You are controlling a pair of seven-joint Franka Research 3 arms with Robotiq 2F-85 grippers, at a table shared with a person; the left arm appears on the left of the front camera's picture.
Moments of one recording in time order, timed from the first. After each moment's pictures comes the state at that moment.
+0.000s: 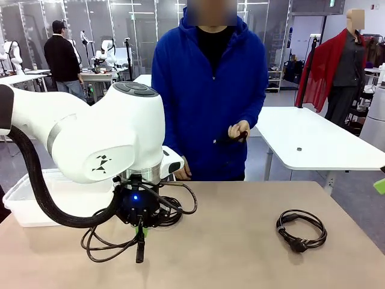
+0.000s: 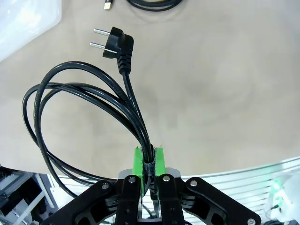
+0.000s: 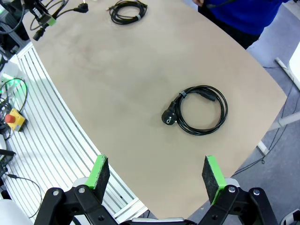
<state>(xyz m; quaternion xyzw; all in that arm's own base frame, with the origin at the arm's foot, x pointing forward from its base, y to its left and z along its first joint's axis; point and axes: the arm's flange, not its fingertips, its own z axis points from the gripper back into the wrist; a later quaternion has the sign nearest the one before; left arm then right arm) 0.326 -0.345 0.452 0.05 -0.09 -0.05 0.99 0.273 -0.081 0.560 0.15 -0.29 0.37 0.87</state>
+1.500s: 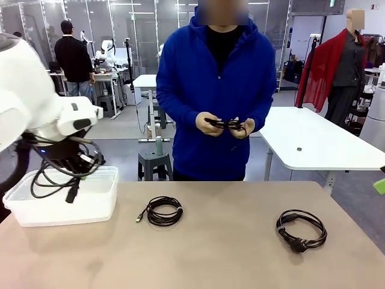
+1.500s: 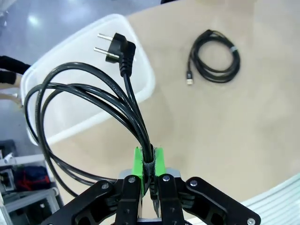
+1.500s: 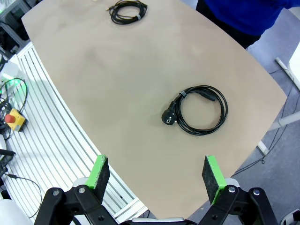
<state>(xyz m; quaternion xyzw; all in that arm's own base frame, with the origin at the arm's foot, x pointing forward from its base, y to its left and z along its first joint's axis) 0.364 -0.159 0.538 0.05 -0.27 -0.16 0.95 0.273 -0.081 0.560 0.15 -0.29 0.37 0.87</state>
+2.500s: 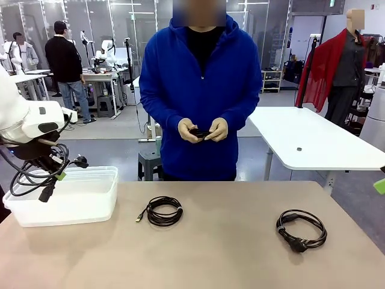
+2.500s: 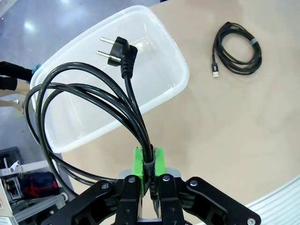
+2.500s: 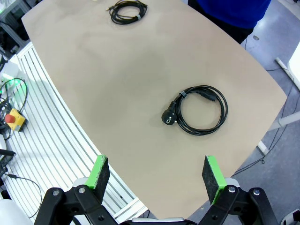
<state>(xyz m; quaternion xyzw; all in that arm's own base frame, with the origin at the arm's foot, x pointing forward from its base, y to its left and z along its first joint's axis) 0.381 -0.100 0.526 0.05 -0.26 -0.19 0.95 0.273 -0.081 0.560 0.15 -0.29 0.37 0.87</state>
